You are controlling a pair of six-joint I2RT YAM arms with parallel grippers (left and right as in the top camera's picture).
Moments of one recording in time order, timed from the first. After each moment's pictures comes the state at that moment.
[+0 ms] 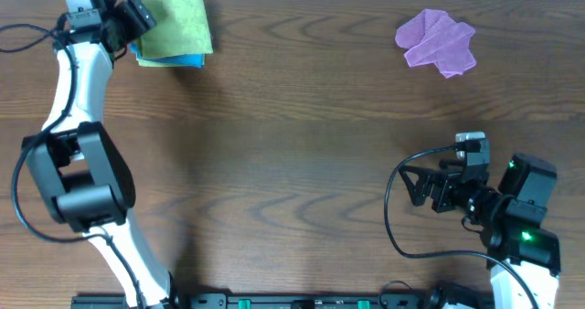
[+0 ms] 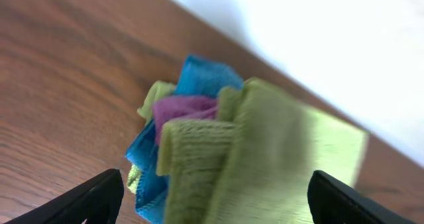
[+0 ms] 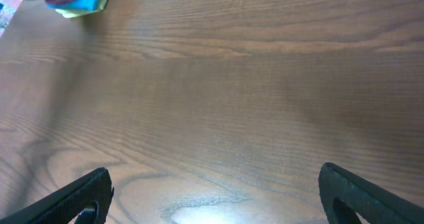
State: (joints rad) left arm 0.22 2.11 1.78 -0.42 0.18 -0.40; right arm -0.30 0.85 0.60 -0.62 -0.67 -0.09
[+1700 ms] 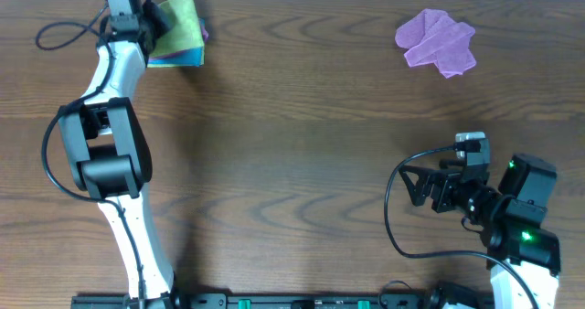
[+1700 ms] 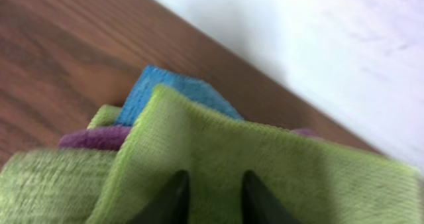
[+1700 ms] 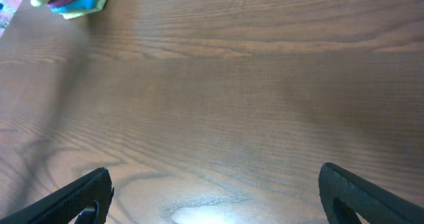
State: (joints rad) left arm 0.14 2.34 1.87 -0.22 0.07 -0.46; right arm -0.30 0.85 0.60 -0.62 -0.67 -0.09
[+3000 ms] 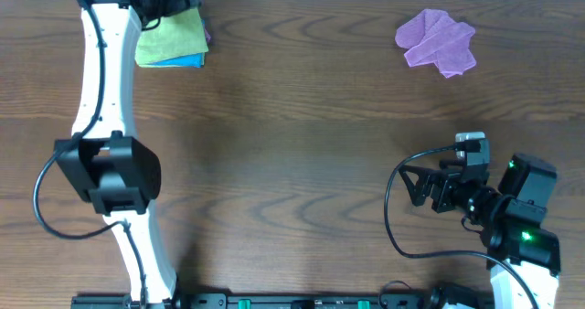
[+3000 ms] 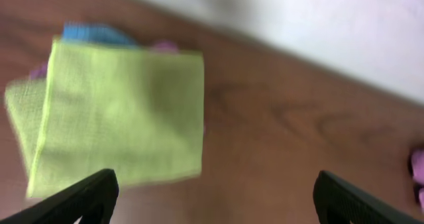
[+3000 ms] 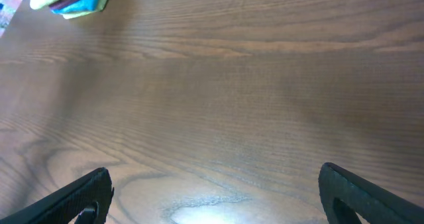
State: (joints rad) left arm 0.03 2.20 2.32 -1.06 0.19 -0.31; right arm -0.30 0.85 0.60 -0.62 -0.67 -0.09
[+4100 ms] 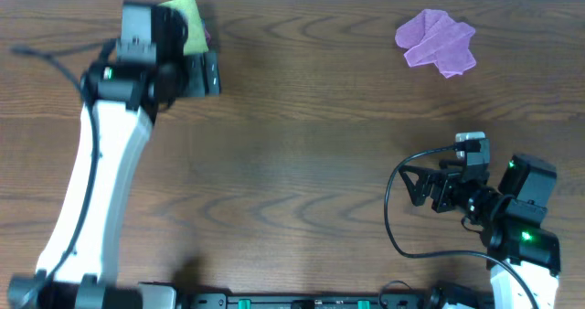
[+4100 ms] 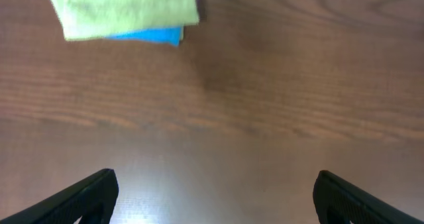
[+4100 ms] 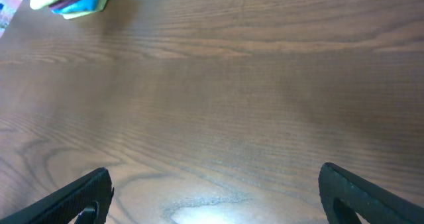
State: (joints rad) left arm -0.11 1.49 1.47 -0.94 0.05 -0.20; right arm -0.30 0.85 0.60 -0.62 -0.67 -0.09
